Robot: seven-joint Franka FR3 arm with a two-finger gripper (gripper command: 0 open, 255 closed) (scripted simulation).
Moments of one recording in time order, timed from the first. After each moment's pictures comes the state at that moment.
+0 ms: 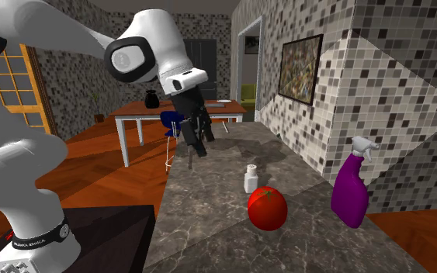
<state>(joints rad) -0.12 -0.48 0.12 -2.43 0.03 2.31 0.26</state>
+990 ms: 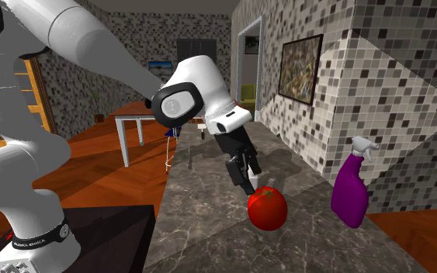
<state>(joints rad) -0.27 -0.07 0.19 -2.30 -0.21 2.69 0.53</state>
